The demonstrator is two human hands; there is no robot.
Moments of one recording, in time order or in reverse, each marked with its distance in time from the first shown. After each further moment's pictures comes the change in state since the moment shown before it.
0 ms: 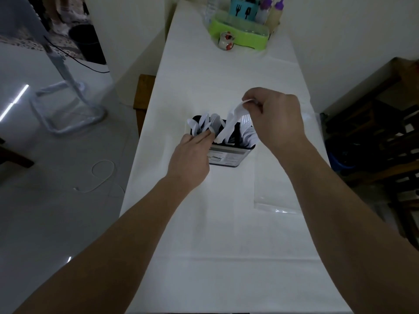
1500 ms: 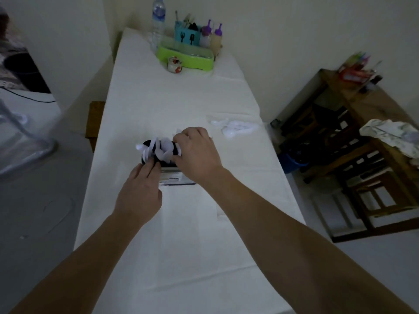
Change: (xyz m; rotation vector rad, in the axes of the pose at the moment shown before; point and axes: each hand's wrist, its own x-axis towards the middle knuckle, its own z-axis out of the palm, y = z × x) left_hand -0.008 -0.017 0.016 0.161 -0.075 0.061; right_hand -0.022 -0.001 0.045 -0.196 -0.236 -0.028
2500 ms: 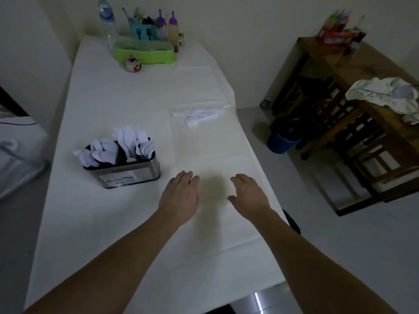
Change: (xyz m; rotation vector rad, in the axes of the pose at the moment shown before) left_hand 0.021 0.194 0.084 0.190 -0.266 0.213; right_hand -0.204 0.216 0.018 0.070 -0.275 0.449
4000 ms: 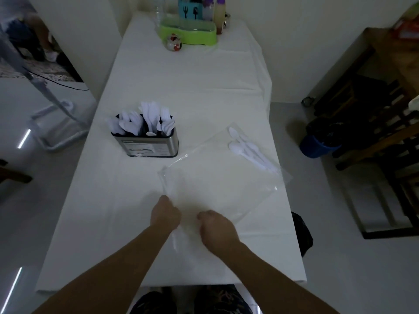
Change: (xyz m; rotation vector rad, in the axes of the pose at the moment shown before) left_hand -0.082 -0.001 0.060 -0.762 -0.184 -1.119; right_hand -0.074 -0.050 0.070 0.139 -0.247 -0.377
